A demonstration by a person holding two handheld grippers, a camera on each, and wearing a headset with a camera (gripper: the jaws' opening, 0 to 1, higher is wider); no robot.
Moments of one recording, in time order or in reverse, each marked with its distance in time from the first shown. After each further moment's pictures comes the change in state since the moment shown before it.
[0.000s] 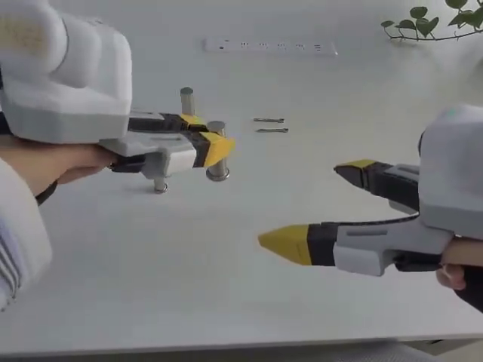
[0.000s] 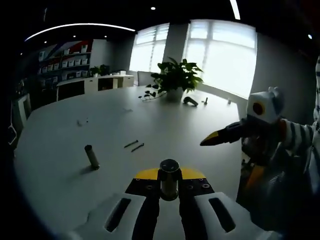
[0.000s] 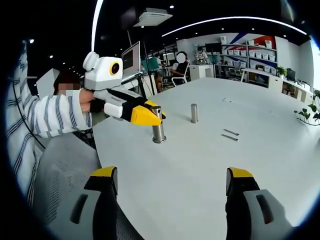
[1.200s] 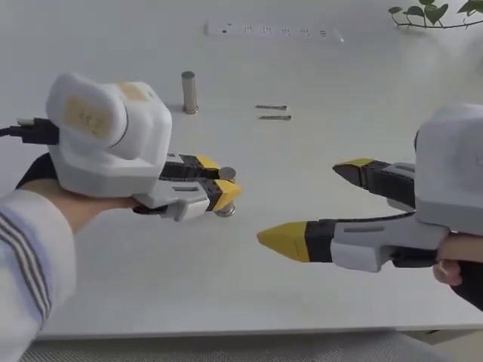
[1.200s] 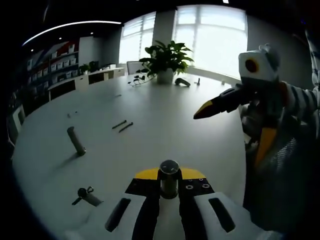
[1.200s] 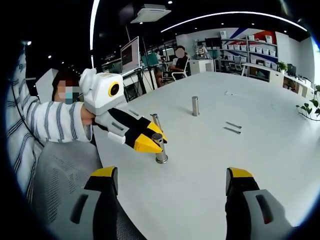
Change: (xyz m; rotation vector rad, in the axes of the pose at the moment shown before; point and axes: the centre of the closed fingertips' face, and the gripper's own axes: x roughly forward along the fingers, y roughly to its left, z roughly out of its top) left arm 0.024 0.000 -0.056 0.124 0.084 -0.026; right arm 0.006 0.001 -0.014 0.016 0.043 0.011
